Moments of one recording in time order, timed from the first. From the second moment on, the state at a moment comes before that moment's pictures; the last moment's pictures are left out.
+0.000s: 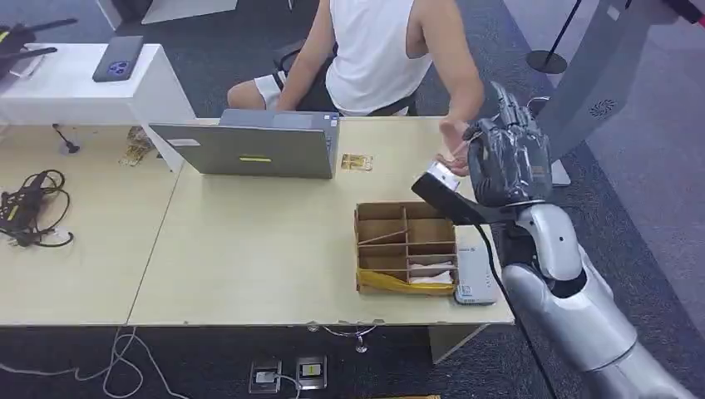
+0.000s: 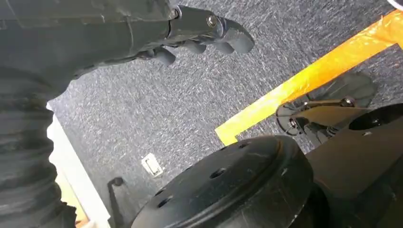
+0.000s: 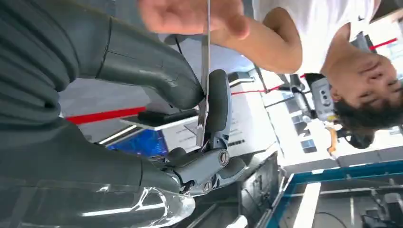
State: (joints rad) left arm -0.16 0.10 -1.25 -0.18 0.79 -0.08 0.04; right arm -0.65 -0.41 0.65 -1.55 0.89 -0.14 0.30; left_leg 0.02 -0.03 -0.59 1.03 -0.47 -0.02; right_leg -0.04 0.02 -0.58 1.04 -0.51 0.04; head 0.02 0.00
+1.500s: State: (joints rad) left arm -0.16 0.09 -1.25 -0.18 0.77 -0.08 0.06; right arm -0.92 -0.36 0.82 -0.97 1.09 -0.49 0.44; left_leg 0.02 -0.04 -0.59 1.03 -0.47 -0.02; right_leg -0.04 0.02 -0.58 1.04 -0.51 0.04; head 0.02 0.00
